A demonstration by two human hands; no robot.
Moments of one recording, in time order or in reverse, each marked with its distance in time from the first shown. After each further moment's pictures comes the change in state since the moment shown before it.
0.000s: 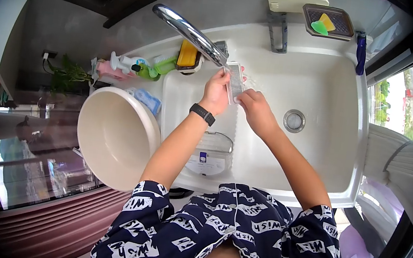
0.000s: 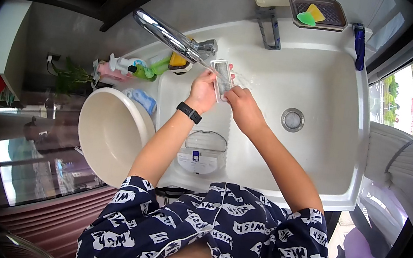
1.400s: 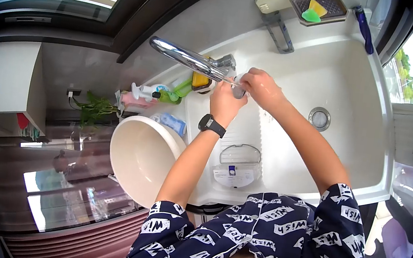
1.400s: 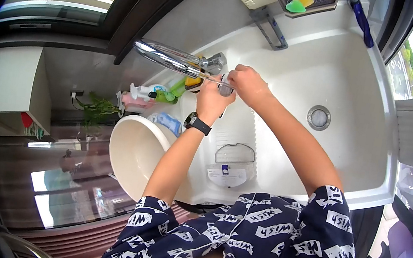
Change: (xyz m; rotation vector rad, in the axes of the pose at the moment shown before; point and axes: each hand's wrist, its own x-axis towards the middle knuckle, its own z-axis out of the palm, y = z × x) left_hand -0.017 0.037 0.024 1.708 0.312 0.518; right_hand 0.077 0.016 0.002 0.004 0.148 -0.099
